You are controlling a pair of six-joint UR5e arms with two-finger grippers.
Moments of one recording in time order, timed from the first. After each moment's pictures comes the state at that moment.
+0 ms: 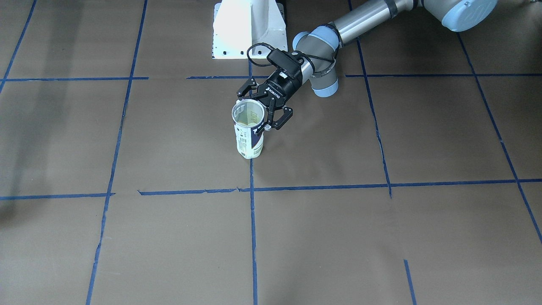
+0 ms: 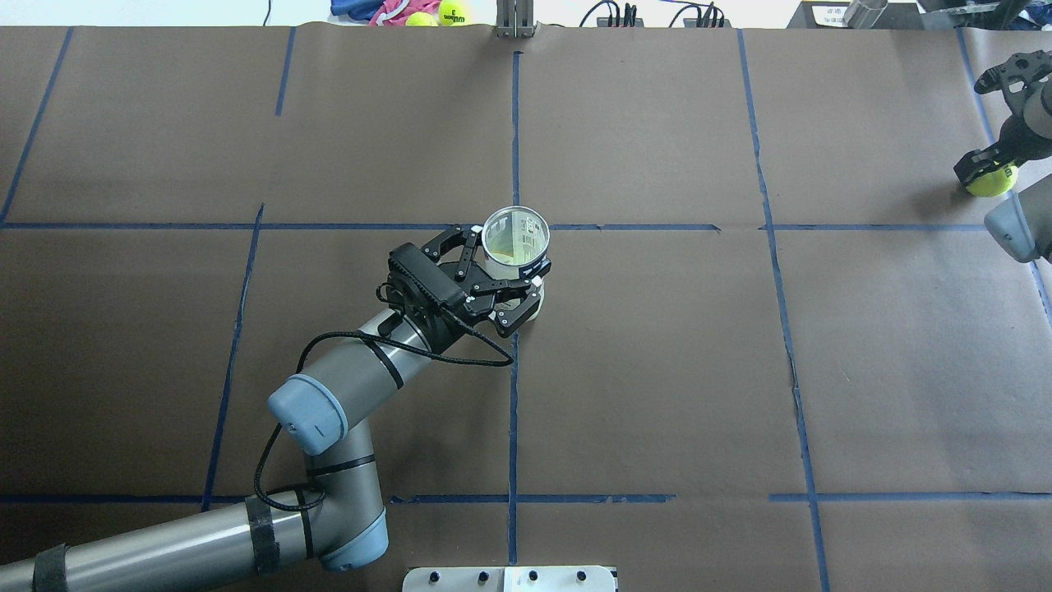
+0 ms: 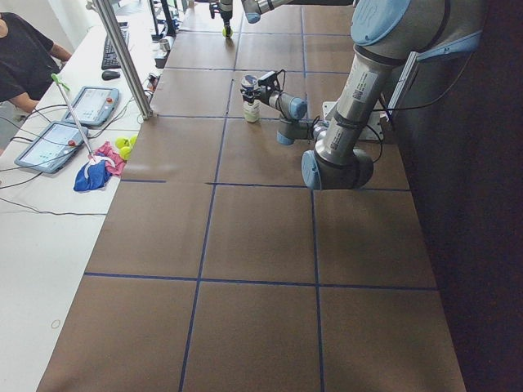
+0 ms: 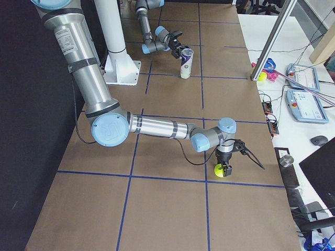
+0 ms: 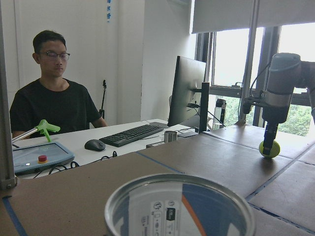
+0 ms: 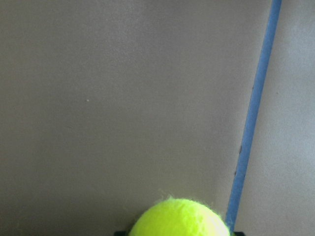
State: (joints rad) left arm -0.32 -2.23 -1.26 -3.23 -1.07 -0.40; right arm 1.23 -1.20 1.03 -1.07 1.98 0.21
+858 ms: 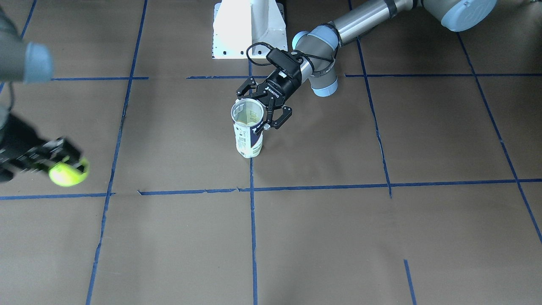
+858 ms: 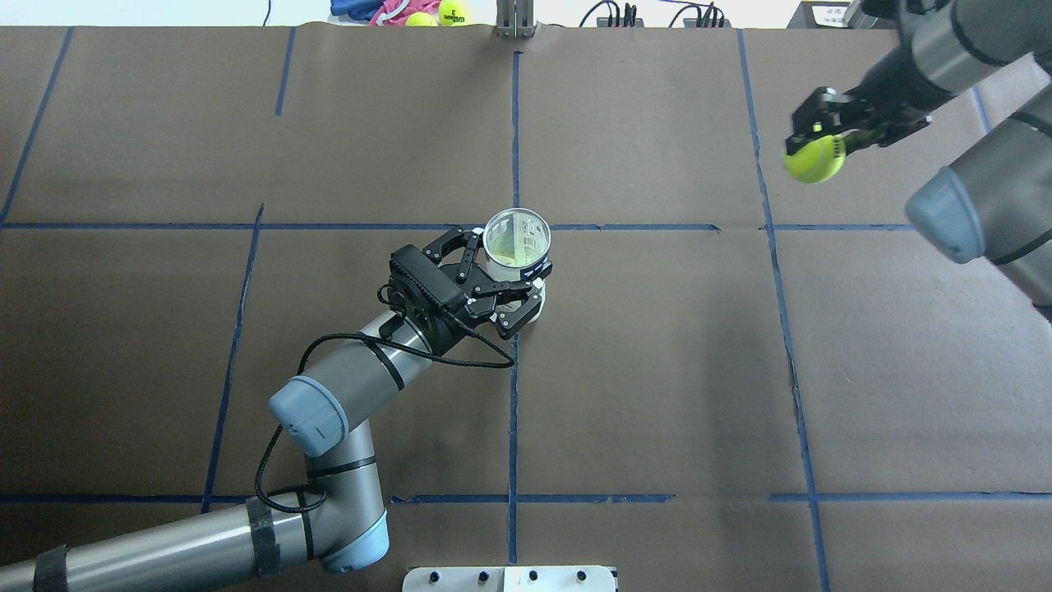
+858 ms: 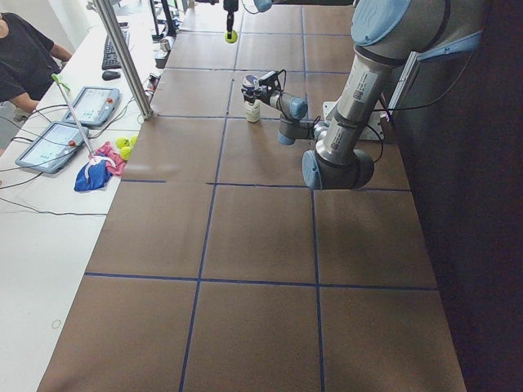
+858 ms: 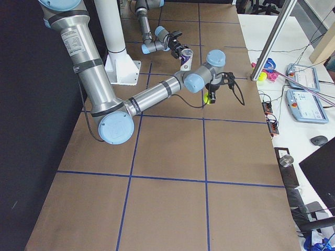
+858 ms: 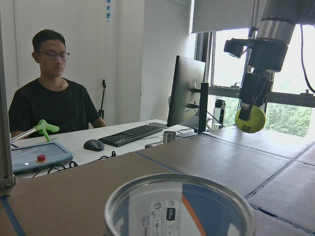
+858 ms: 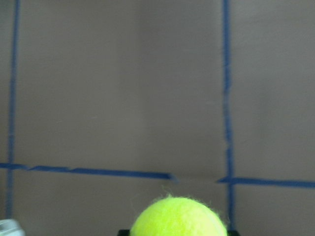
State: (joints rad) left arm -0.32 -2.23 -1.26 -3.23 -1.07 -0.40; right arm 1.04 -1.16 1.78 -1.39 2.32 0.95
